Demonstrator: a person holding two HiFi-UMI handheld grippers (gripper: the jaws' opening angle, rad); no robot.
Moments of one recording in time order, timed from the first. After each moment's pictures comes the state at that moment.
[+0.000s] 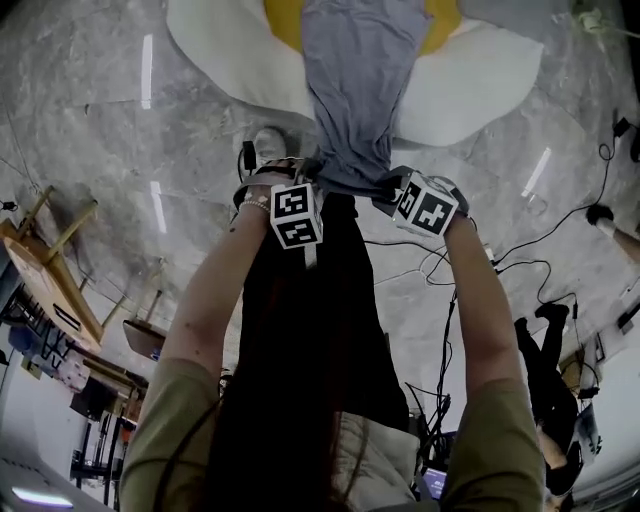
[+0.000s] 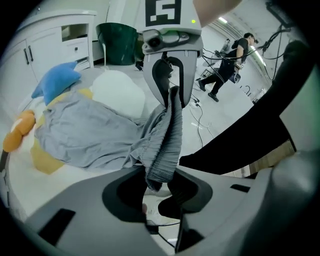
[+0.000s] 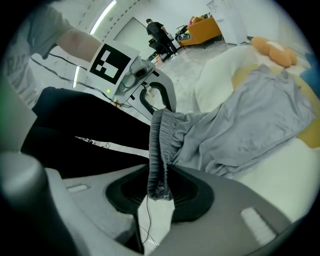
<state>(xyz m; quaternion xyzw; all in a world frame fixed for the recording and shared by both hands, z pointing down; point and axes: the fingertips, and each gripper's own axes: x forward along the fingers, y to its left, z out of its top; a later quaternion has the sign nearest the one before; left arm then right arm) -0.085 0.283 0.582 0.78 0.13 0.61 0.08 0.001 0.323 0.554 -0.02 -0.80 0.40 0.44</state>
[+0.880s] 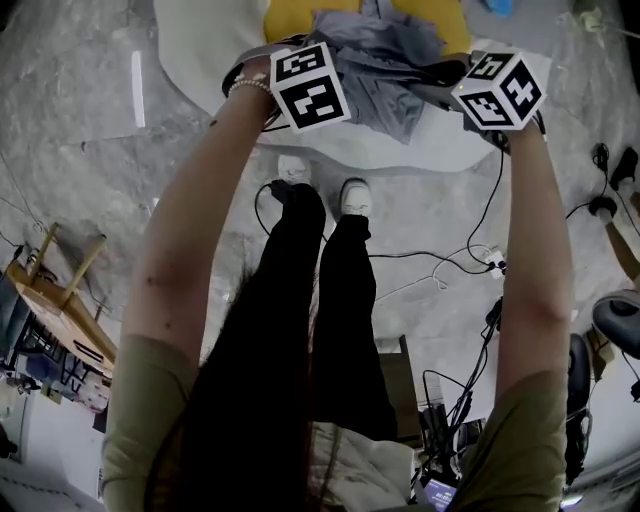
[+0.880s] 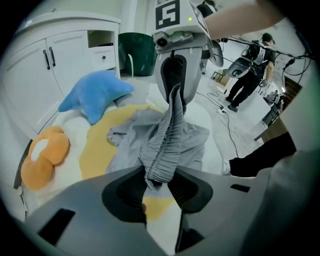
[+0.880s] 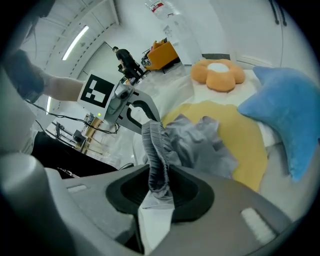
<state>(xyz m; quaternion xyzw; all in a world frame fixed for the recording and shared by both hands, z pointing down) -0.009 -0.017 0.589 0.82 0.07 0.57 0.03 0.081 0.016 0.555 0.17 -0.79 0.43 0.39</state>
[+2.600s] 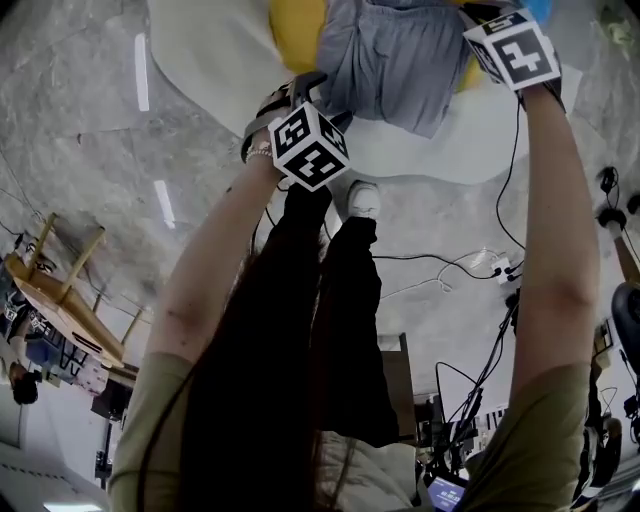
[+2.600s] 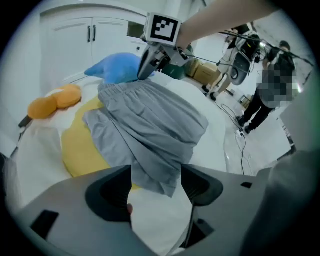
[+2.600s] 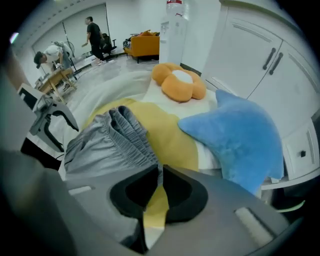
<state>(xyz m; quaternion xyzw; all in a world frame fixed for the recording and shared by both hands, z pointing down) -0.052 0.039 0.652 0.82 -0.08 0.55 0.16 0.159 -0.106 0.621 0.37 -0.72 0.25 0.53</state>
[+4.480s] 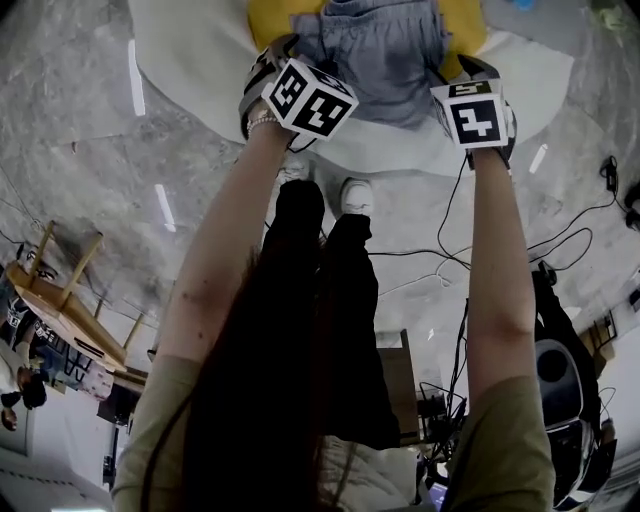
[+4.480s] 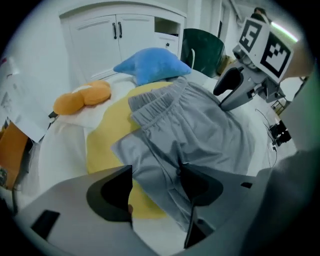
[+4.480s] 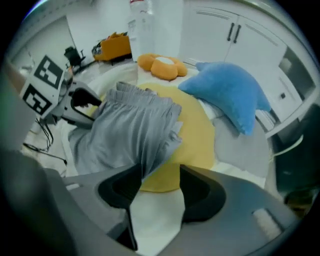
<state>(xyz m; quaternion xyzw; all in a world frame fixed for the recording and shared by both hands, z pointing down) -0.042 -0.038 0.671 0.78 -0.24 0.56 0.16 0.152 0.014 0.649 0.47 -0.64 0.35 0.49</state>
